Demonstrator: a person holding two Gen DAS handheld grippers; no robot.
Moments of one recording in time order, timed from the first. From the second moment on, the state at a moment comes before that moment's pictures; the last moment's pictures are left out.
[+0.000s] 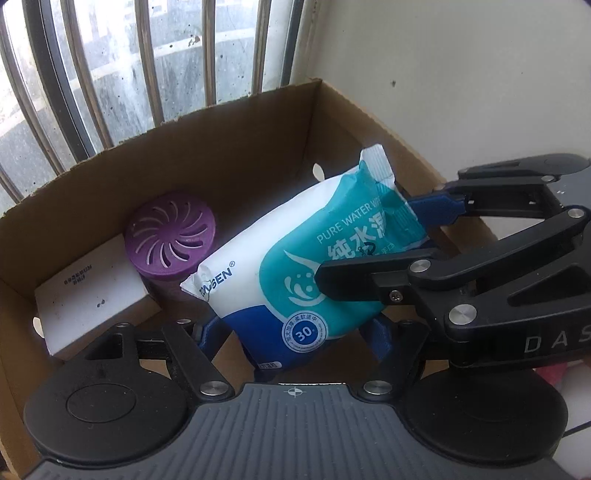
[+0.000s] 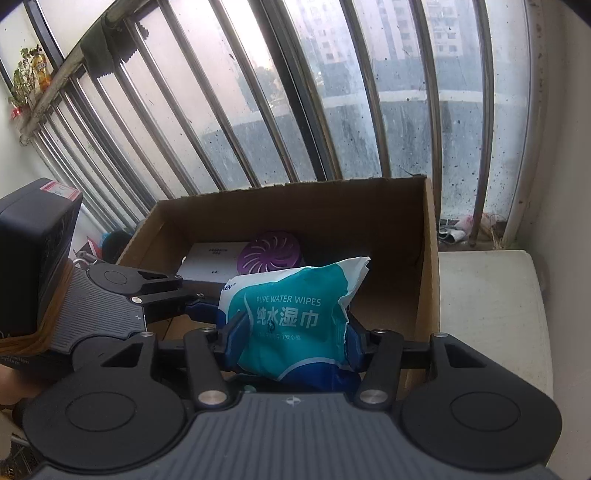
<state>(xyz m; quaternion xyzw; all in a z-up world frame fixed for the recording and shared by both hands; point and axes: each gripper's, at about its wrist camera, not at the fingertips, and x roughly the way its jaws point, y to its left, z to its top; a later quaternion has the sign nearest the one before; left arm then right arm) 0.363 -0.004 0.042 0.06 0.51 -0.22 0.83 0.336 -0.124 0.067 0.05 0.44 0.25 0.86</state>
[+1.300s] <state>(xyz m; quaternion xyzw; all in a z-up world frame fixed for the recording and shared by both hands) 0.365 0.010 0.036 0.04 0.55 -0.22 0.80 0.302 -0.141 0.069 -0.04 0.37 0.24 0.90</state>
